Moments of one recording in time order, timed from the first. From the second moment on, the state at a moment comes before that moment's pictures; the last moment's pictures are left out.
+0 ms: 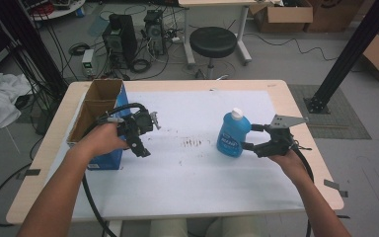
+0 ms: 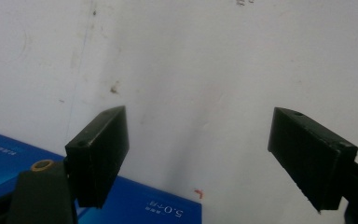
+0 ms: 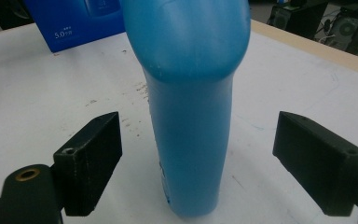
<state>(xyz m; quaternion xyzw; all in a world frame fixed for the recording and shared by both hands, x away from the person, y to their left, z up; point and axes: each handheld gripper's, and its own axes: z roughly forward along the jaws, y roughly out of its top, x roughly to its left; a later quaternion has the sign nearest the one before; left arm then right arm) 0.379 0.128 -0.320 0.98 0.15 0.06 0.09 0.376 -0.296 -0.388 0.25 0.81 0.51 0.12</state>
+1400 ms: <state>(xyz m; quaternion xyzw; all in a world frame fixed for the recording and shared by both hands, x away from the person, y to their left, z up) 0.380 0.129 -0.320 0.98 0.15 0.06 0.09 0.393 -0.264 -0.401 0.25 0.80 0.53 0.12</state>
